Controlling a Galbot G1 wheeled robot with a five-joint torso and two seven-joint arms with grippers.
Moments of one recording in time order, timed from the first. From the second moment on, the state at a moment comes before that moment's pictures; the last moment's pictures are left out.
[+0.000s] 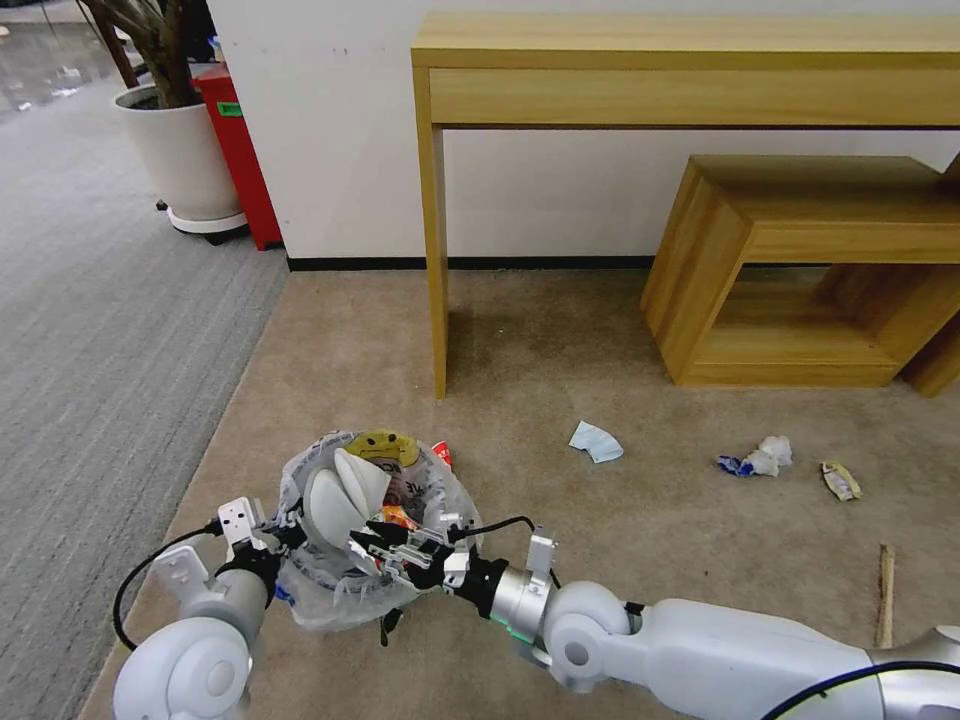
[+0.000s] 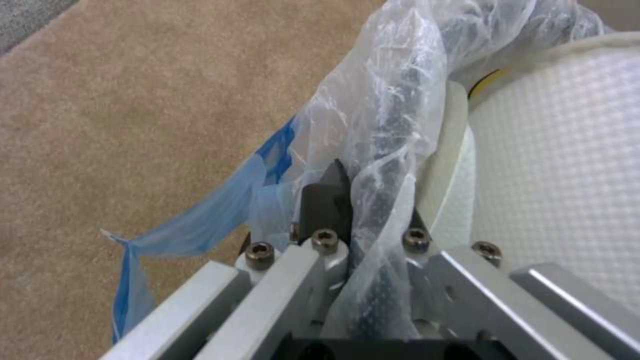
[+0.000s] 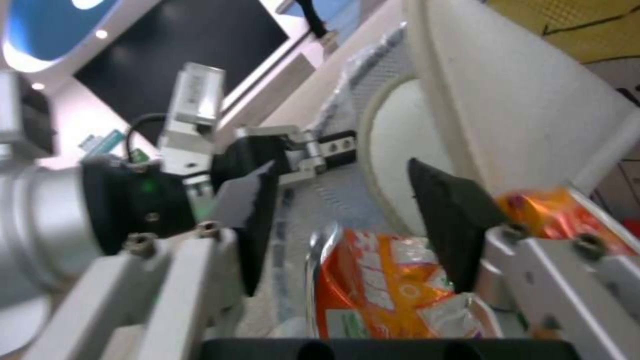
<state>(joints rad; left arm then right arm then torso) 1.54 -1.33 -0.64 -2.19 -0.78 0.54 -0.36 -0.46 0.93 -0.97 1.79 1.35 0.28 -0.05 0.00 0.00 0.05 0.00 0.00</state>
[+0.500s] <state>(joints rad) 1.54 -1.32 -0.64 -2.16 -0.78 0.54 -0.35 -0.49 0.93 -0.90 1.81 1.31 0.30 -0.02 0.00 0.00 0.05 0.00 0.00</state>
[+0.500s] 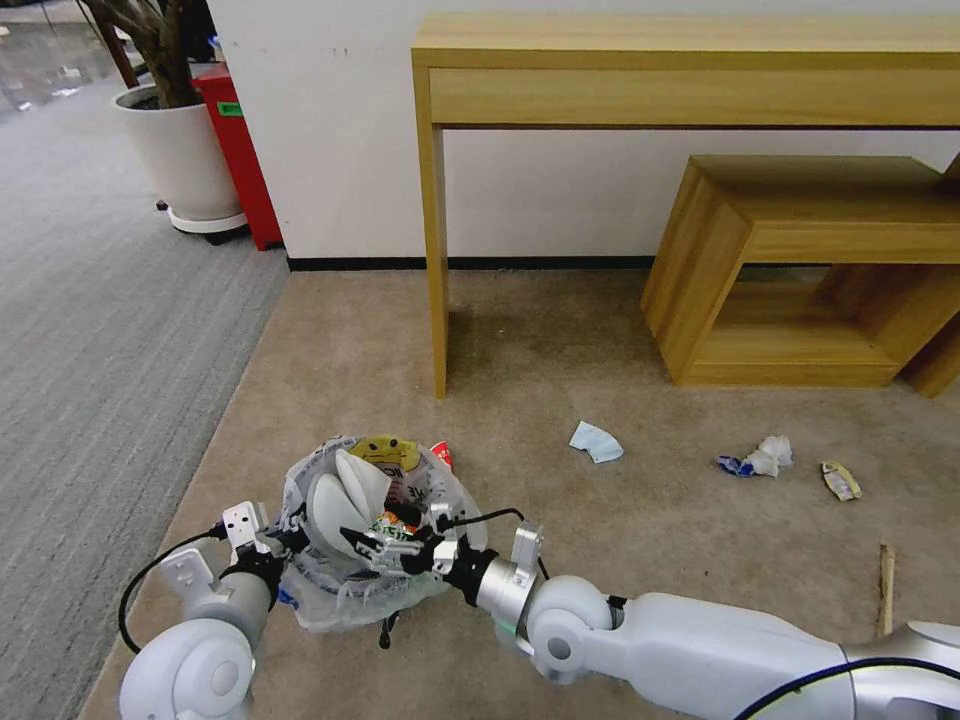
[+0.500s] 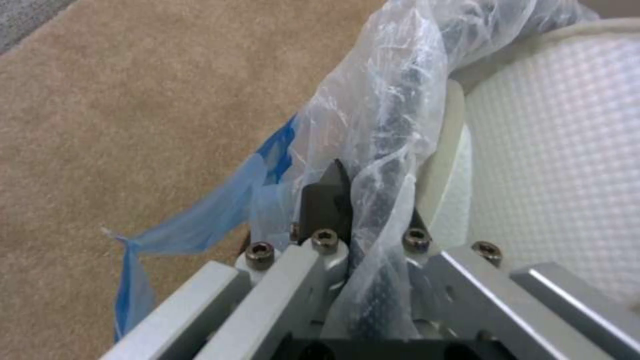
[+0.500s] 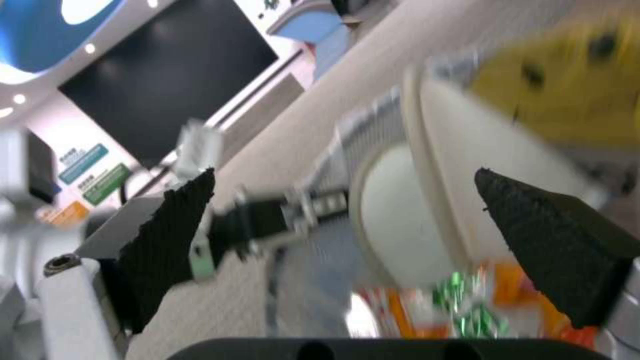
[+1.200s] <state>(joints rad) 1.55 -1.30 -0.64 -2.17 -0.78 0.55 -0.36 -0.59 0.89 -0.69 1.87 1.28 0.29 0.01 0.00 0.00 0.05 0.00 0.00</state>
